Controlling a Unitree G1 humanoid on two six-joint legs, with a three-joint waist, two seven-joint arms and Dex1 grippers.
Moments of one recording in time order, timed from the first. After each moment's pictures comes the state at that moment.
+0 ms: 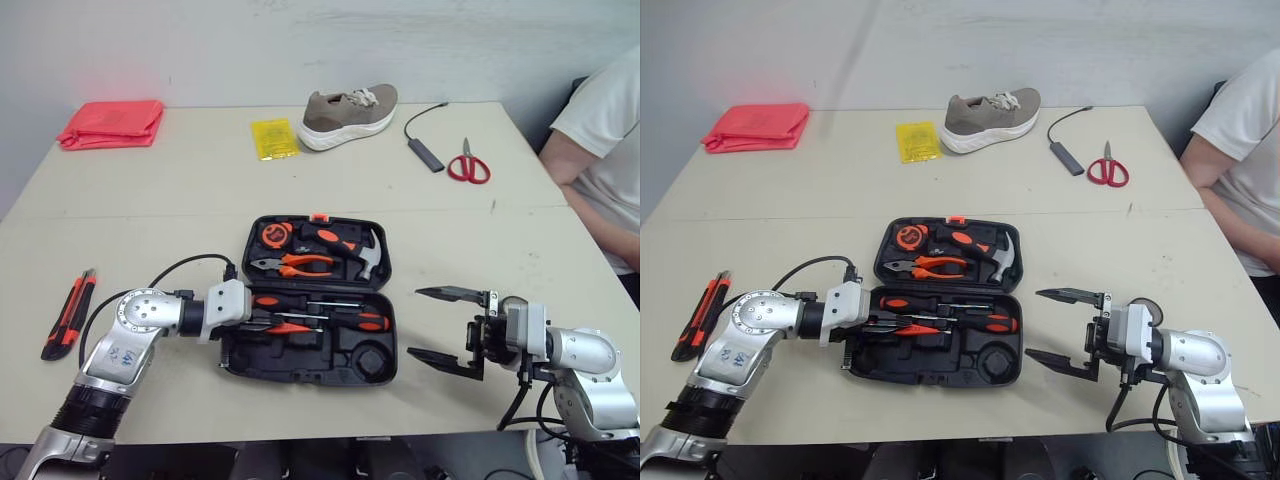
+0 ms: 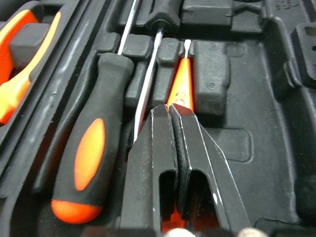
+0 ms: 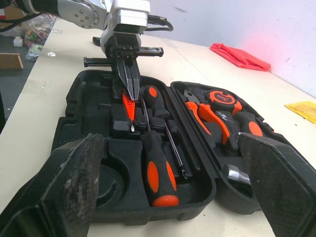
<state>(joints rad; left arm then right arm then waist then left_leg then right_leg) -0.25 0.70 -0.12 -0.03 -0.20 0.04 -1.14 -0.01 -0.65 -0.10 -0.13 0.53 -0.26 1.29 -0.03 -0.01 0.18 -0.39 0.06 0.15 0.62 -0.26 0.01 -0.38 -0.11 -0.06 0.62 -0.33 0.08</state>
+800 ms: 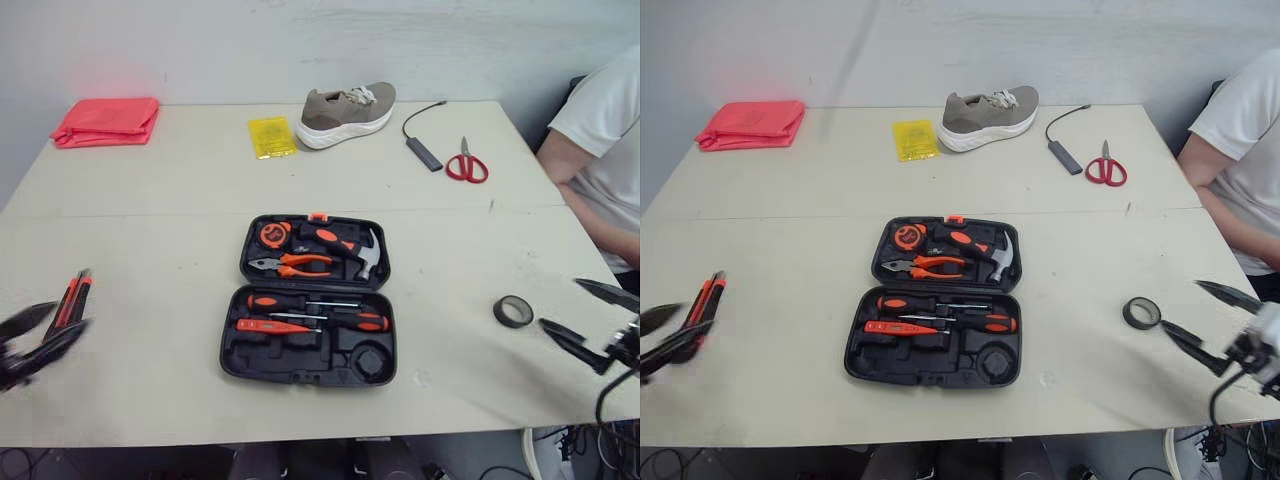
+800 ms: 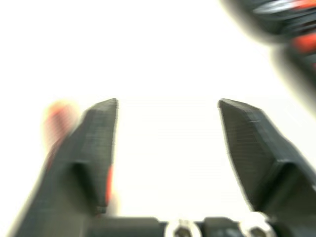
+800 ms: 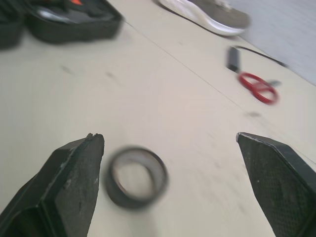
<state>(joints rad) 0.44 0.79 0.95 0.00 -0.58 0.30 -0.99 0.07 -0.84 -0.60 0.55 0.51 -0.51 1.27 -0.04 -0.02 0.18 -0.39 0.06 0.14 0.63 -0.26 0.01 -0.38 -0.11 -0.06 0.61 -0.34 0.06</state>
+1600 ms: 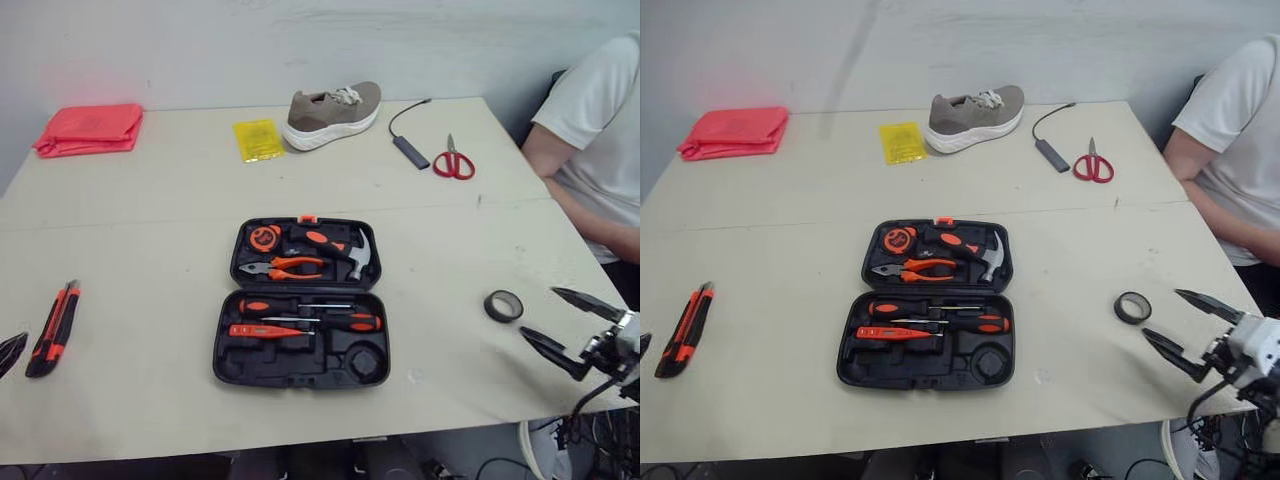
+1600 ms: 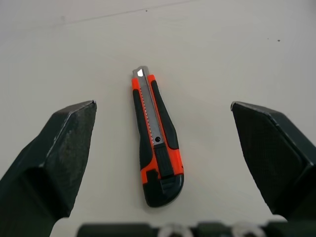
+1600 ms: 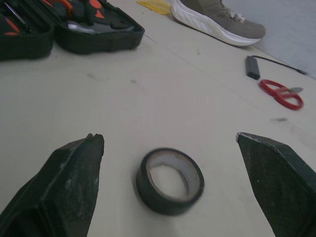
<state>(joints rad) 0.45 0.82 1.01 -0.06 -0.61 0.55 -0.70 -0.03 -0.70 -0.43 0.43 0.56 -0.51 1.37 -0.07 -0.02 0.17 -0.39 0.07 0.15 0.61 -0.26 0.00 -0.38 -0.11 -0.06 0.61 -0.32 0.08</state>
